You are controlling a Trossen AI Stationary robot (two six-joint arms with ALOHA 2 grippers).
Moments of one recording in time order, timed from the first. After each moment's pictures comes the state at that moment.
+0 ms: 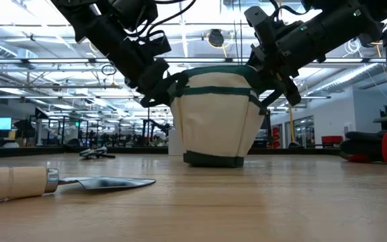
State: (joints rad) left arm 0.07 1.53 0.85 -0.01 -0.43 -0.06; right arm 0.23 1.47 0.65 0.32 0.55 0.87
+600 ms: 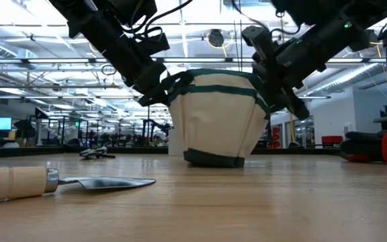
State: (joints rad) left arm 0.02 1.53 0.85 -0.04 -0.53 -0.04; right arm 0.15 1.47 0.65 0.19 0.30 1.07
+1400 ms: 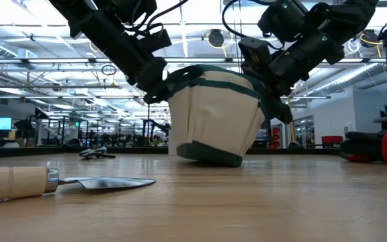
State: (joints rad) left arm 0.02 1.53 0.85 0.00 -0.48 0.00; right arm -0.06 1.47 0.65 0.20 0.00 0.82
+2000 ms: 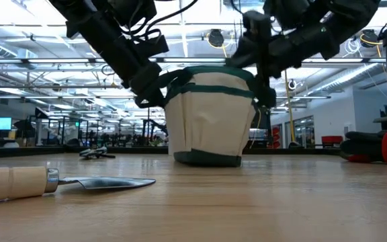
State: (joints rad) left arm 0.02 1.53 0.85 -0.09 -0.48 -0.03; right arm -0.06 1.42 0.65 0.37 -0.09 0.74
